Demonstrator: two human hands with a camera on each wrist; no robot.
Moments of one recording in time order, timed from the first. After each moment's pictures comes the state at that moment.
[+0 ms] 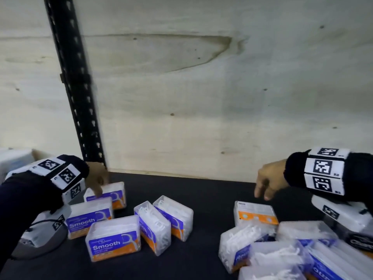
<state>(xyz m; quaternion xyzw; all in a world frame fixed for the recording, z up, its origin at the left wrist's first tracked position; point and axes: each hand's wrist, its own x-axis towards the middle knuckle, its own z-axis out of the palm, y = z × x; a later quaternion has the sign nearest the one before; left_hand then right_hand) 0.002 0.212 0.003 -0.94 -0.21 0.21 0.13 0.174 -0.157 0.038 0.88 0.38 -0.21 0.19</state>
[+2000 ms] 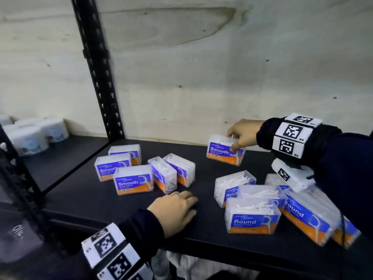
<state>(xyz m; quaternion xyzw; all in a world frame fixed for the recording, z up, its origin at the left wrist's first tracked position) -0.070 -0.028 -0.076 -0.99 -0.06 0.09 0.00 0.122 -0.137 0.042 0.90 0.42 -0.05 0.04</state>
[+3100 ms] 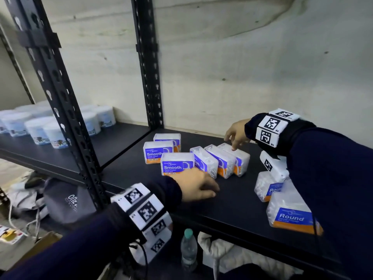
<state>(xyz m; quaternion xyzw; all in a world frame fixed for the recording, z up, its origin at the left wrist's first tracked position) -0.098 0.021 -0.052 -0.99 -0.03 0.07 -0.11 0.092 -0.031 0.021 0.88 0.45 -0.14 0.08</state>
